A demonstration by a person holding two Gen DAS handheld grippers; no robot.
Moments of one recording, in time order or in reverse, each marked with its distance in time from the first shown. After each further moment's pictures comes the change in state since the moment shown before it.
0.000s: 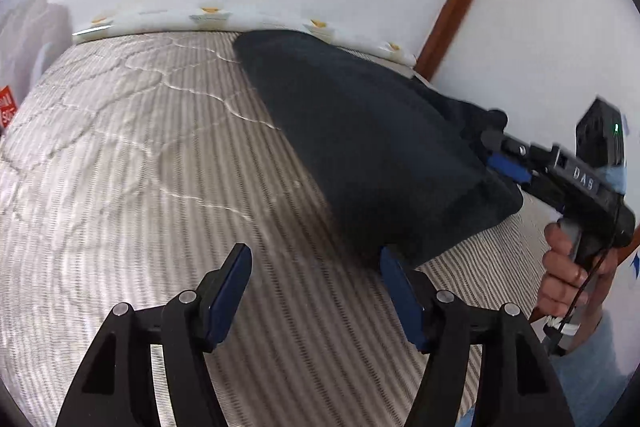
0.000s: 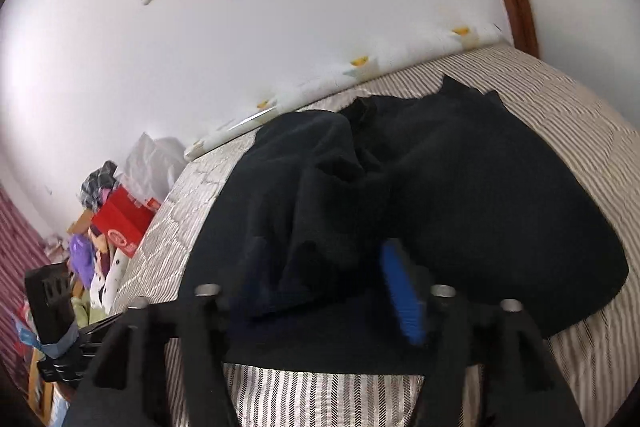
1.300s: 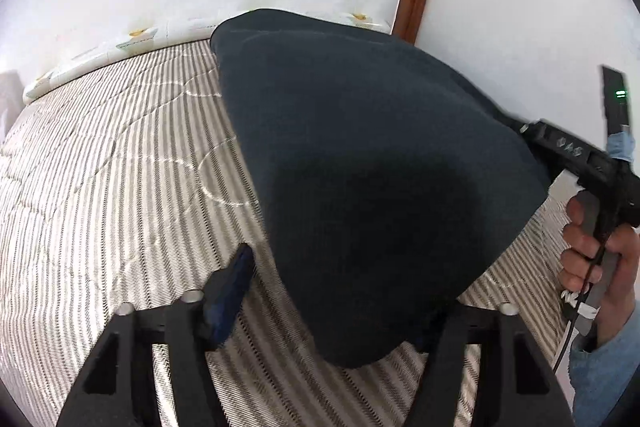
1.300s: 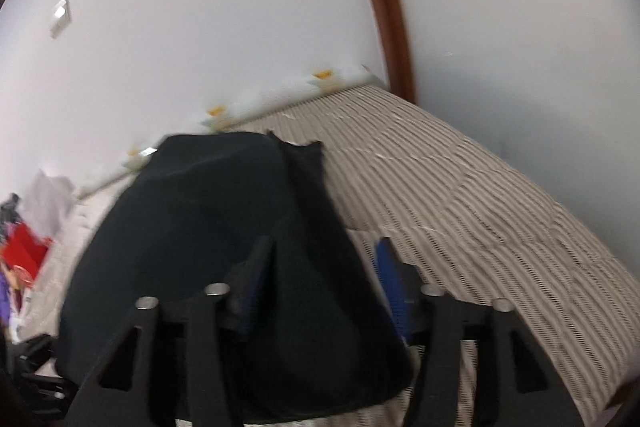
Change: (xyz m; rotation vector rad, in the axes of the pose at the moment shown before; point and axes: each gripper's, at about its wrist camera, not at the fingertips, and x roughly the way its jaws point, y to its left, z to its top) left arm 0.094 -0.116 0.042 0.164 0.029 0.097; right arm -0.038 -0.129 0.001 0.063 -0.138 -0.402
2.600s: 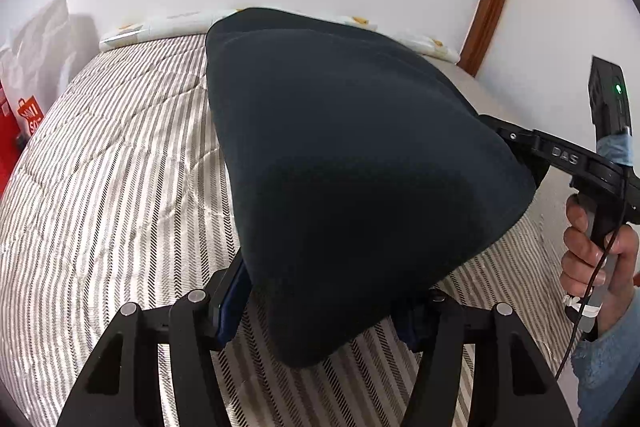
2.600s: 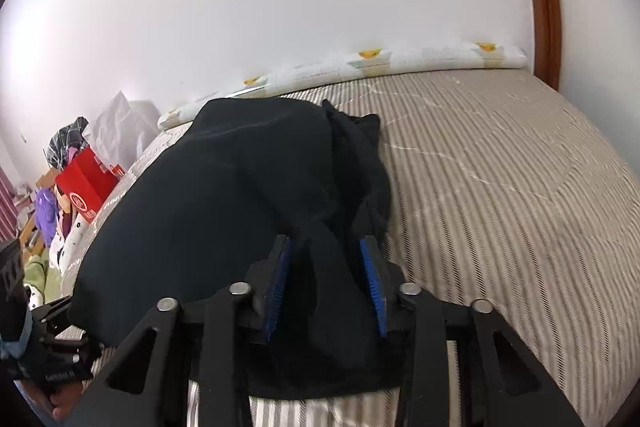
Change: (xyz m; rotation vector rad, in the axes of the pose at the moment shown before) left arm -0.036 0.106 -0.023 -0.158 -0.015 0.097; right arm 0.028 0.153 -0.009 -0.232 0.140 0.297
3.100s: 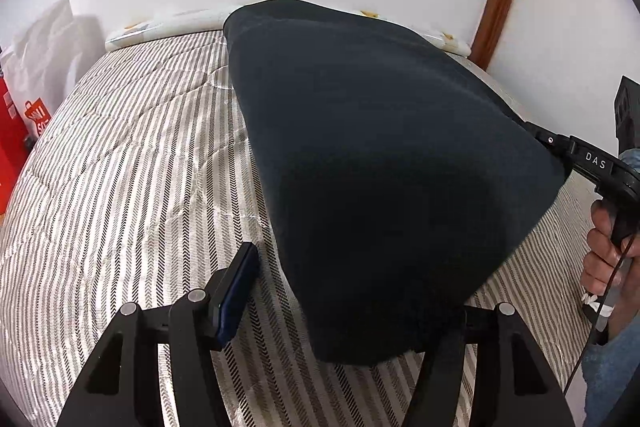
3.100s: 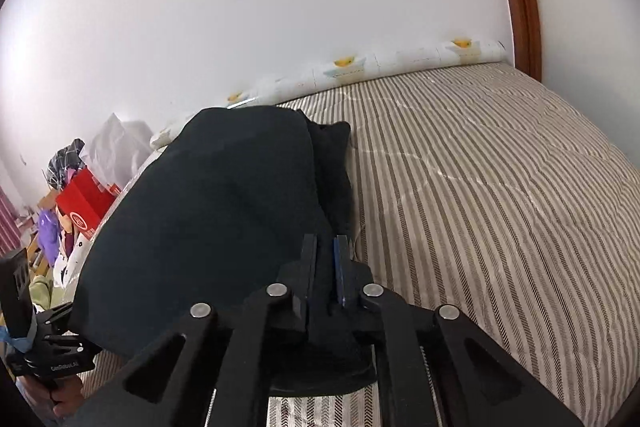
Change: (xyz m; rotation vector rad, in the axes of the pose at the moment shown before) left arm 0.000 0.003 0.001 0.014 0.010 0.034; right arm -0.017 -0.036 -0.011 0.068 -0.054 0.003
